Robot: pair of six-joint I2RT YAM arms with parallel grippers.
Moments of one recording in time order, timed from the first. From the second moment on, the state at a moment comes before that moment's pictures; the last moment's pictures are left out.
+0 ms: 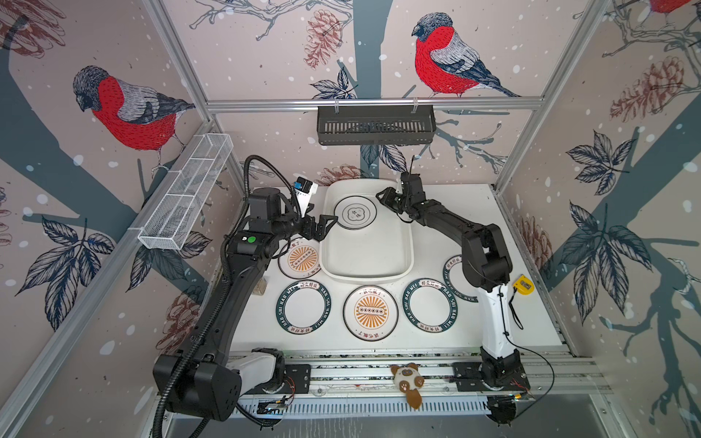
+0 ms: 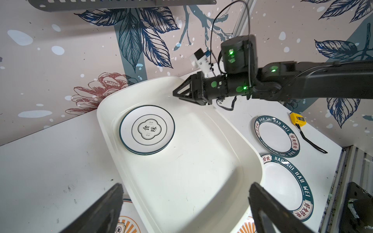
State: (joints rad) left arm -0.16 1.21 1.22 -0.47 0.57 0.11; right arm 0.42 2.18 1.75 -0.04 -0.28 0.78
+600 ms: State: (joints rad) left arm -0.16 1.22 1.21 -0.49 0.59 0.16; right arm 0.21 1.42 0.94 -0.07 -0.13 0.78
